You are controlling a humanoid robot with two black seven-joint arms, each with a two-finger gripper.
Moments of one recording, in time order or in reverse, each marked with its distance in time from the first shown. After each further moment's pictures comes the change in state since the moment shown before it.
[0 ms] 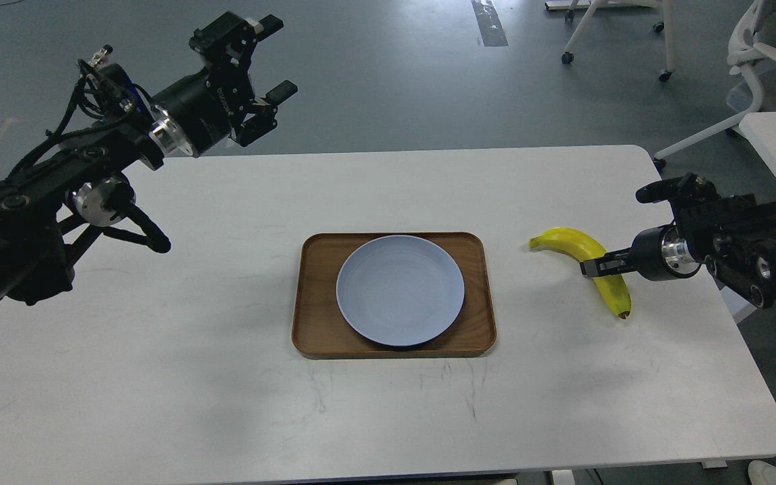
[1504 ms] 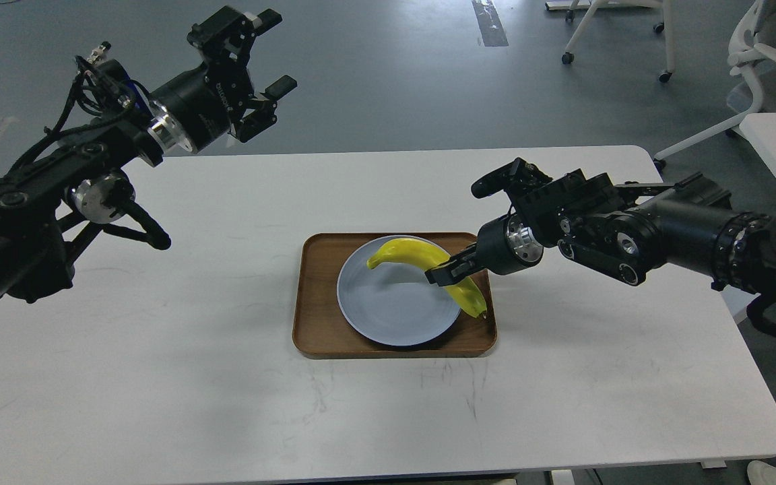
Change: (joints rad) left arm -0.003 -0.001 -0.009 -0.001 -0.002 0.001 0.000; right arm 0.161 0.329 -0.037 0.167 0.074 0.009 0.000
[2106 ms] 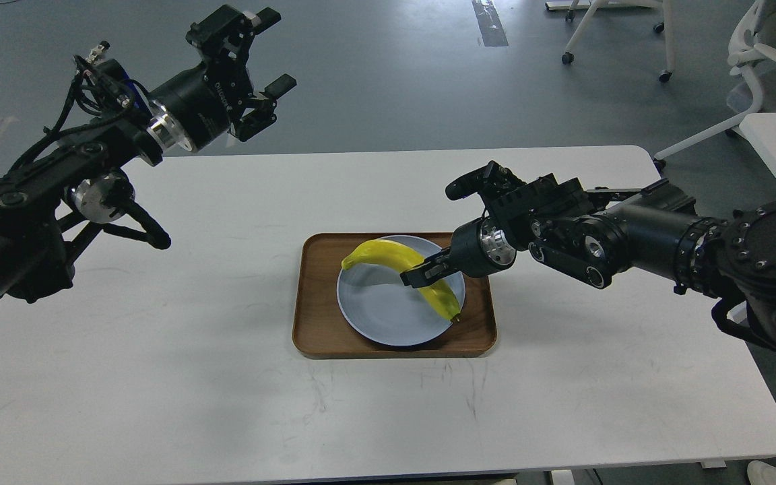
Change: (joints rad) left arm 0.000 0.000 -0.006 0.000 0.000 -0.001 0.000; right arm -0.009 0.078 -0.030 -0.071 0.029 0.002 0.000
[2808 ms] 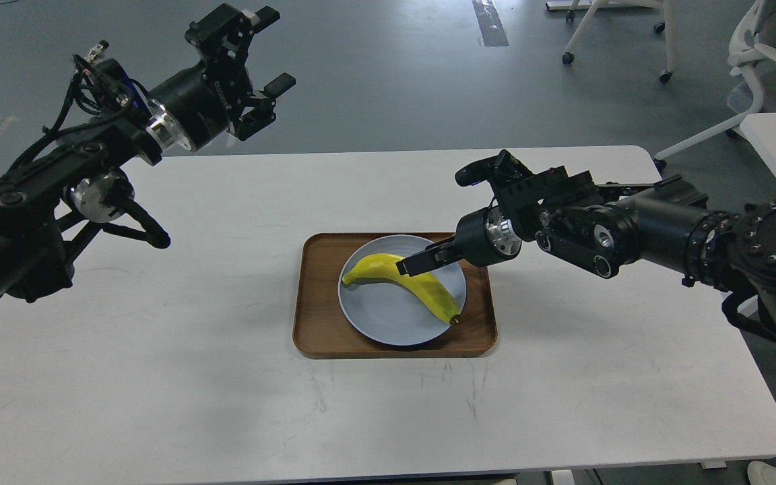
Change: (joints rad) left arm -0.001 0.004 -0.007 0.000 0.000 0.001 -0.001; right arm 0.052 -0.113 0.065 0.002 0.188 -0.001 0.000
